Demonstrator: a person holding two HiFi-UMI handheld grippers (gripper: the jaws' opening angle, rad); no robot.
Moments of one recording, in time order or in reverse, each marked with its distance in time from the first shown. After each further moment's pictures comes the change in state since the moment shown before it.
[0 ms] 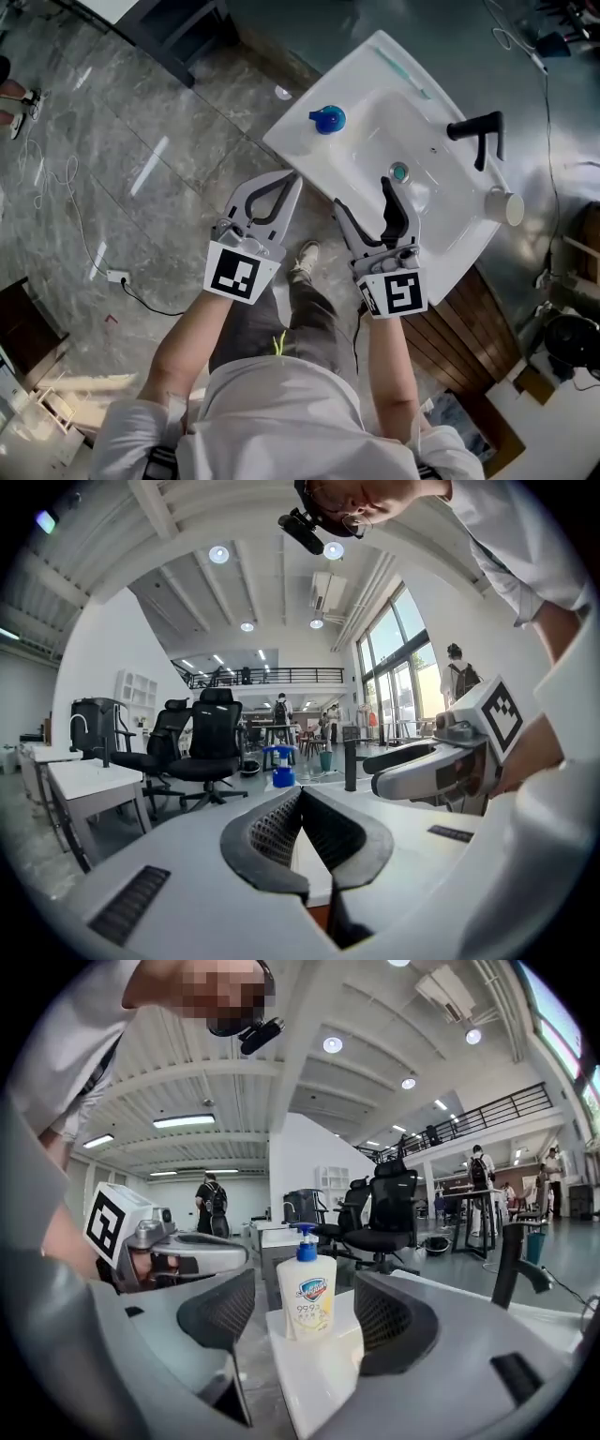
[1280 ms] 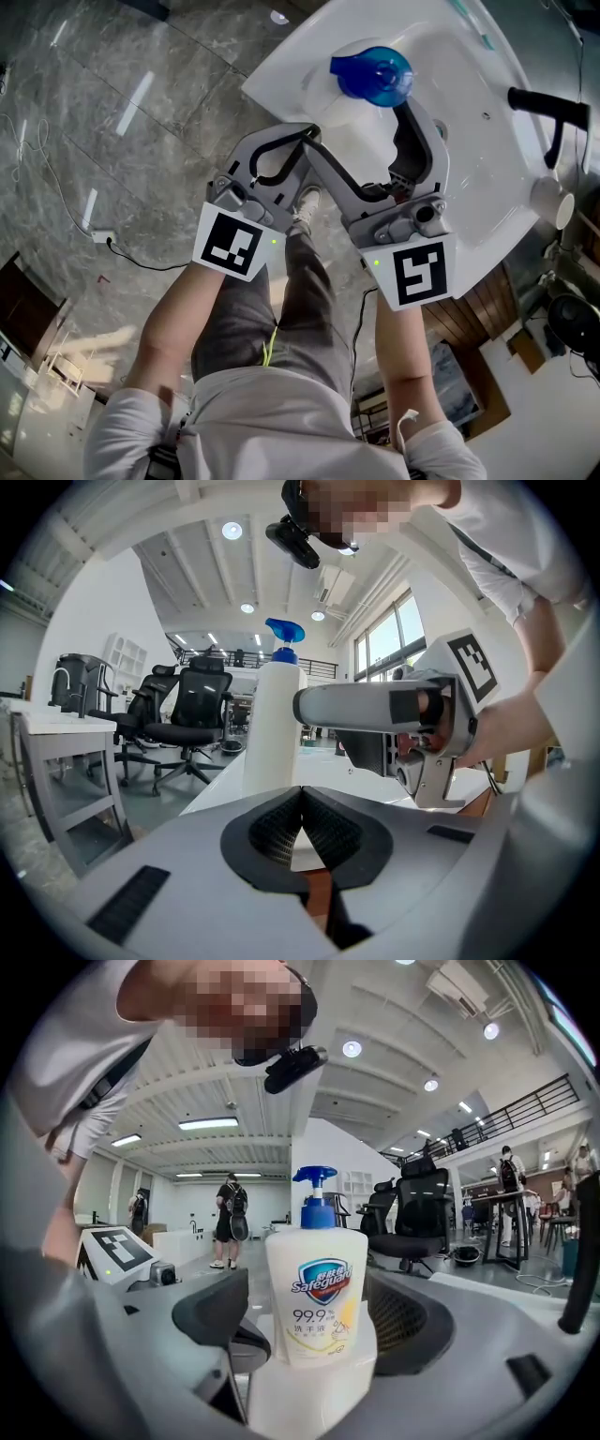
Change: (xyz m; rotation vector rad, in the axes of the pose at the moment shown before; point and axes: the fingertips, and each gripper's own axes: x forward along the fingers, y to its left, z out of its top) left arm 0.078 -0.007 -0.160 -0.129 0.071 -0.124; right arm 0.119 -0.010 -0.066 -0.046 -0.065 0.116
